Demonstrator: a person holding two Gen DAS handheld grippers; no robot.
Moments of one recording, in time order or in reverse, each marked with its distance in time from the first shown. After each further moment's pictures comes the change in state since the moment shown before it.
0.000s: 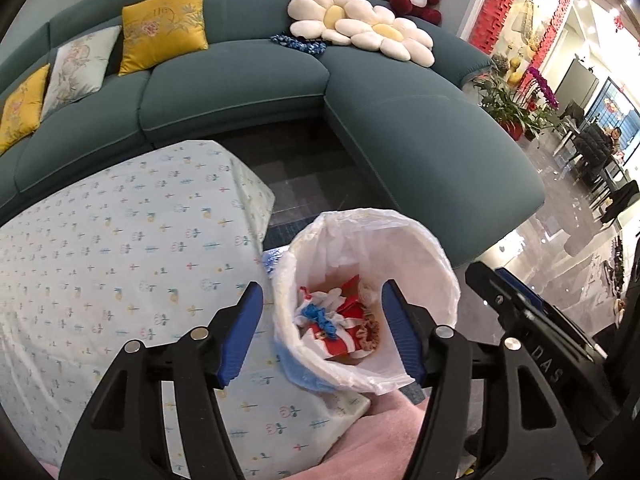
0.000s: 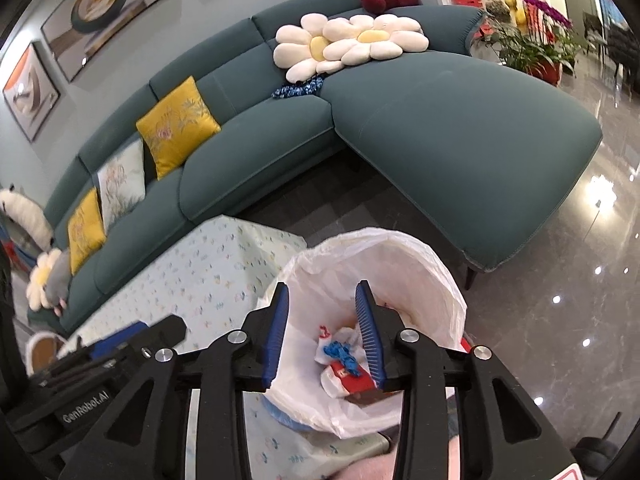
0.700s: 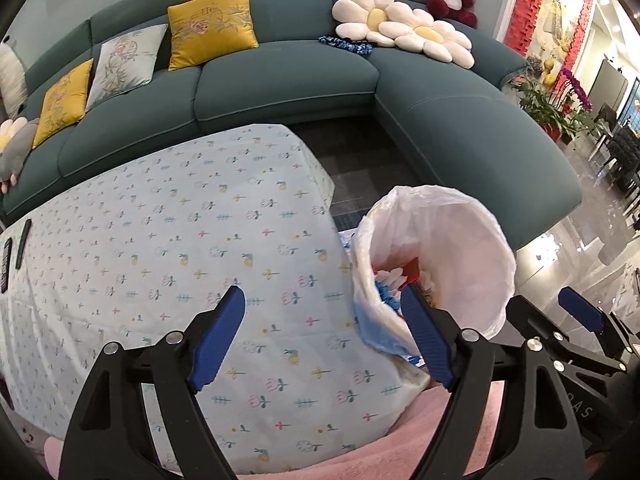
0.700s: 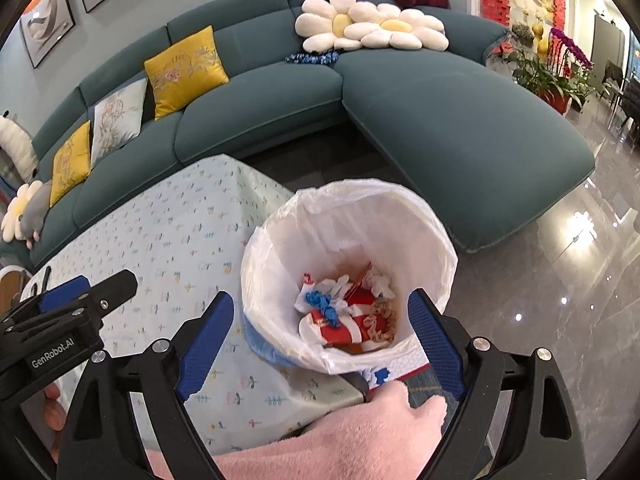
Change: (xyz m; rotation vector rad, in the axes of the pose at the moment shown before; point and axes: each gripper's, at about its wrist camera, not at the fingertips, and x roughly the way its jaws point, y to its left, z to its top) left arm -0.022 0.050 -0.047 -0.024 -0.019 0.154; right arm -0.013 0.028 -0.051 -0.168 0.087 -0.090
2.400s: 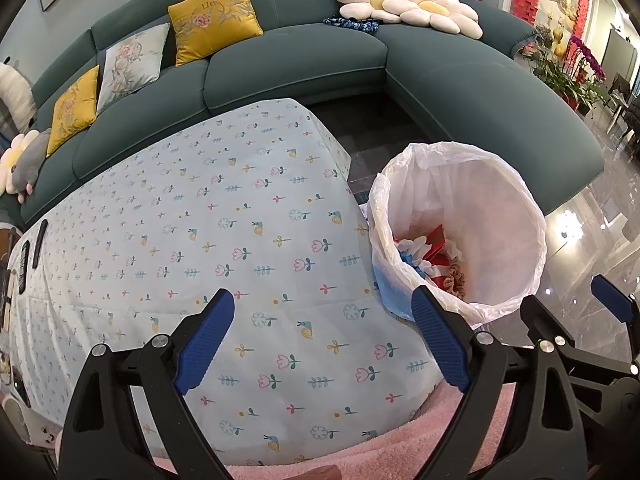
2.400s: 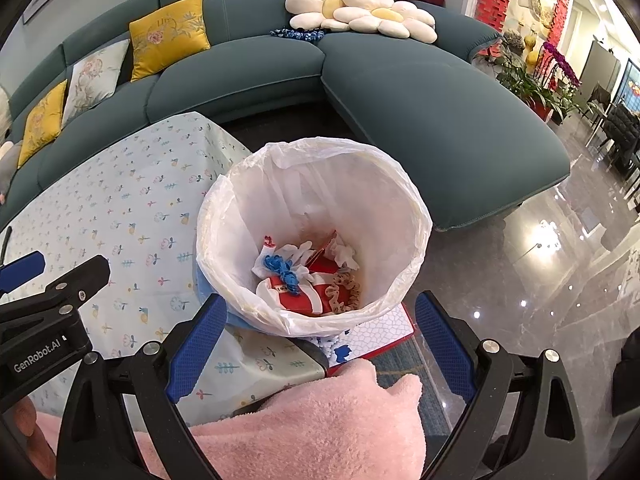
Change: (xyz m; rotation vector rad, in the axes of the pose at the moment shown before) left arm 0.020 -0.017 -0.033 0.060 0.044 0.091; right arm 0.018 0.000 -0.037 -0.077 0.044 -0.157
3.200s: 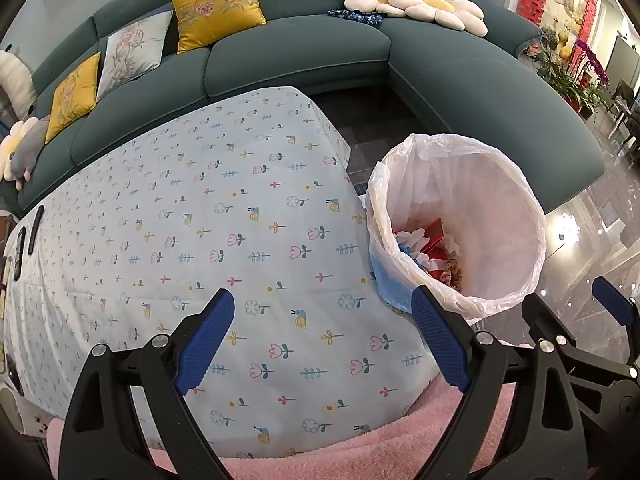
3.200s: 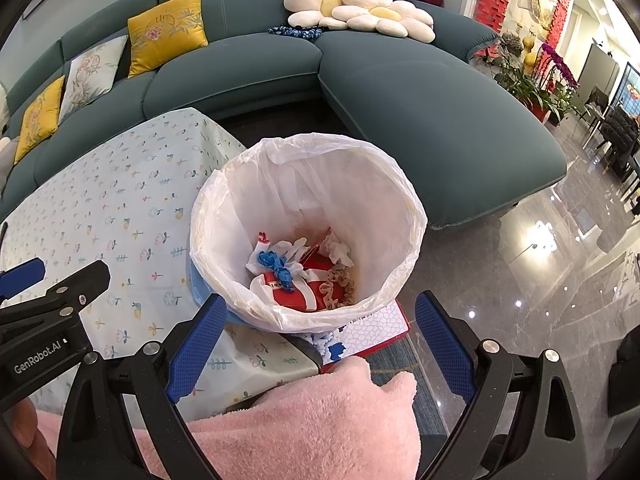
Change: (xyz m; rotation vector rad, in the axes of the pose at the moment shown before) left arm 0.004 0.000 -0.007 -0.026 0.029 -0.010; right arm 0.002 -0.003 -0.002 -0.006 0.003 -0.013
